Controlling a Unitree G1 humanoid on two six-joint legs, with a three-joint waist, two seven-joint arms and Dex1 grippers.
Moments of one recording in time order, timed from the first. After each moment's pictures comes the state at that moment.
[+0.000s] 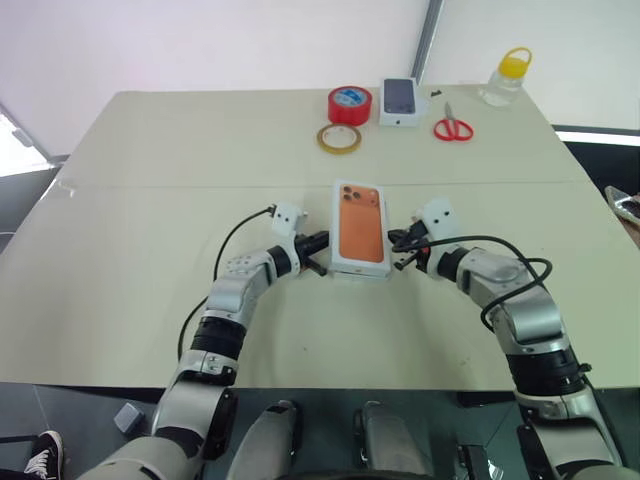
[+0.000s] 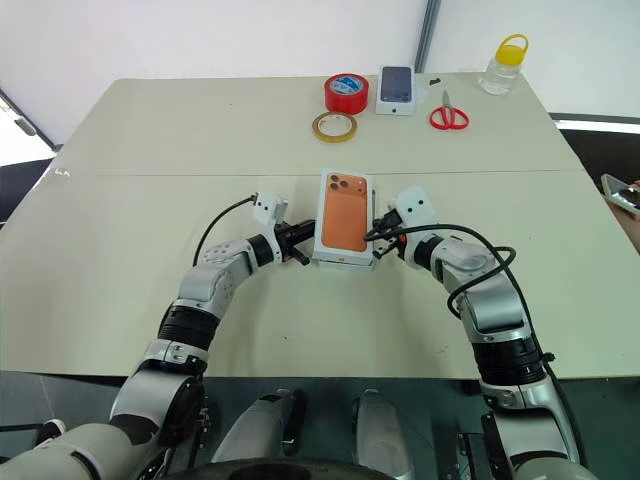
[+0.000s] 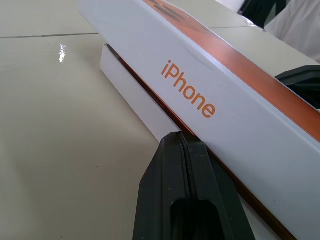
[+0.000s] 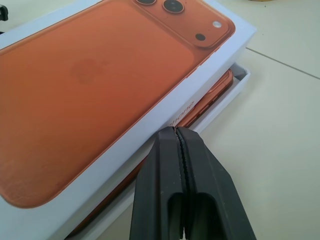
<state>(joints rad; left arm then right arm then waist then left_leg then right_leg) -0.60 0.09 -0.02 0.43 -0.25 0.36 -0.68 -0.39 -0.48 0.04 -0.13 0.21 0.67 0.54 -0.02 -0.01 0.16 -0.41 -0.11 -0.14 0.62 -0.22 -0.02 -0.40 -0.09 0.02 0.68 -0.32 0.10</state>
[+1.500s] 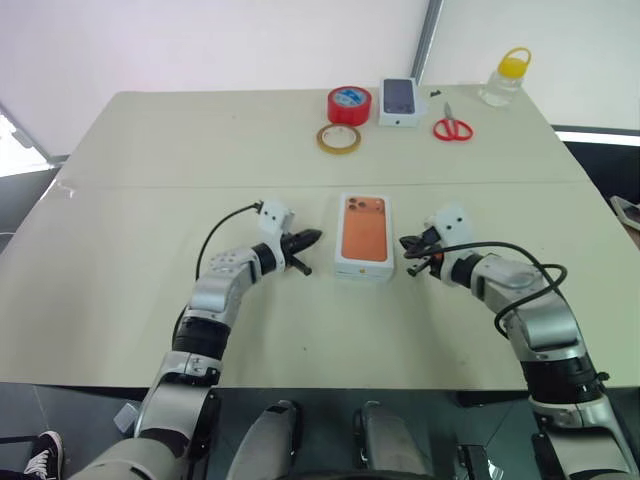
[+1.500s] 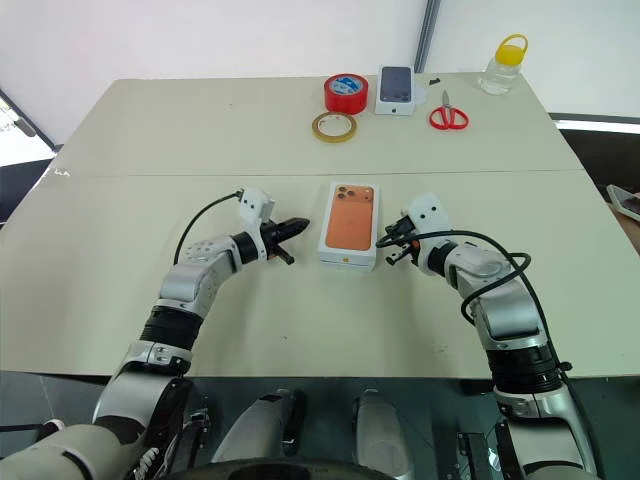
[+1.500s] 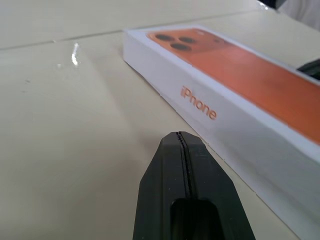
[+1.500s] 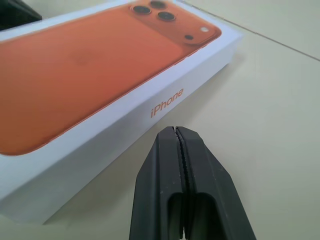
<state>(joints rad) -0.61 0.17 -0.01 0.38 -0.26 0.37 -0.69 -0.36 -0.53 -0.01 -0.13 0.21 0.67 0.56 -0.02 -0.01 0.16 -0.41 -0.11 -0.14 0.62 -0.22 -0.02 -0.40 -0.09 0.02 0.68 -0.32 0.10</state>
